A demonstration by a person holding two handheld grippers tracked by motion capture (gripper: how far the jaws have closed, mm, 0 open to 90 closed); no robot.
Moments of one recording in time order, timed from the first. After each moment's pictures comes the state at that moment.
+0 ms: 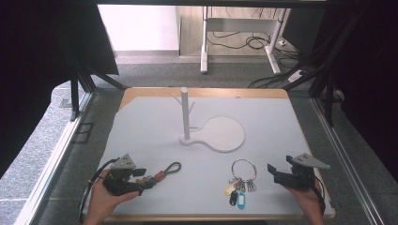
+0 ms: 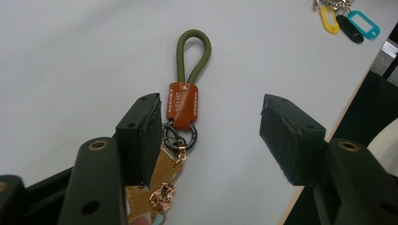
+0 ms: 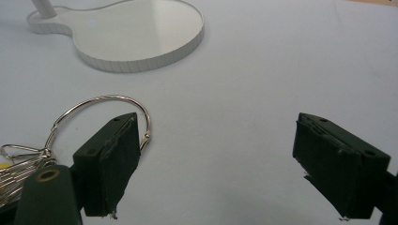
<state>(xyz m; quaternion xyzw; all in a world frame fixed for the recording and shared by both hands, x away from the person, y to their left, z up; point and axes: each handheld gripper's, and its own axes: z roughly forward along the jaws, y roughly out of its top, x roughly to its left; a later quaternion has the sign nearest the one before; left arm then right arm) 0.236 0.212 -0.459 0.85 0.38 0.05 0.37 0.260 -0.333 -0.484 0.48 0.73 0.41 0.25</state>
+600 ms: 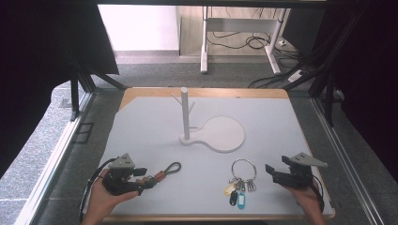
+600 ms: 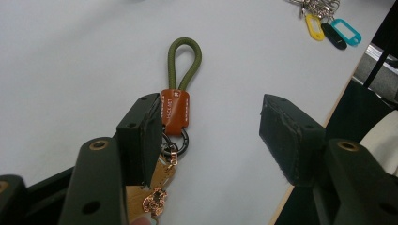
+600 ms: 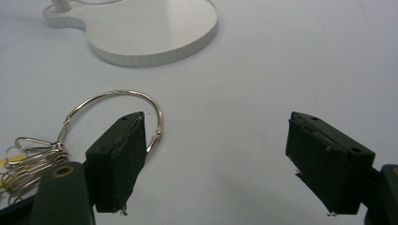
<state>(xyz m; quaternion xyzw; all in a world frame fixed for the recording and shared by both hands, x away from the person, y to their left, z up) 0.235 0.212 -0.454 0.84 0.37 0.03 0.39 0.266 -0.329 -0.487 0.47 0.75 0.41 0.22</state>
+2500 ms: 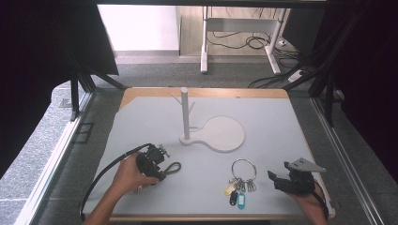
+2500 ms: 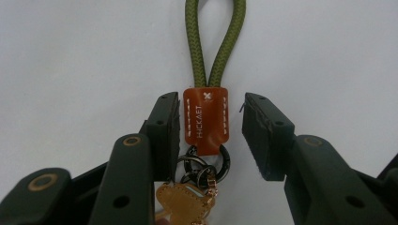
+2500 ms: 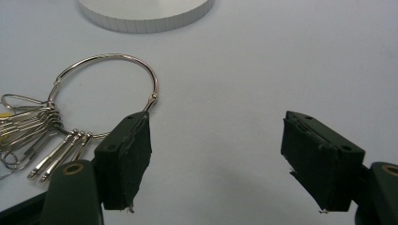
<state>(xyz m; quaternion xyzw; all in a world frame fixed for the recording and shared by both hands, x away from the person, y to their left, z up) 0.304 0.138 -0.467 0.93 0.34 0.00 0.12 0.250 -0.328 -0.488 0.46 0.77 0.36 0.24</state>
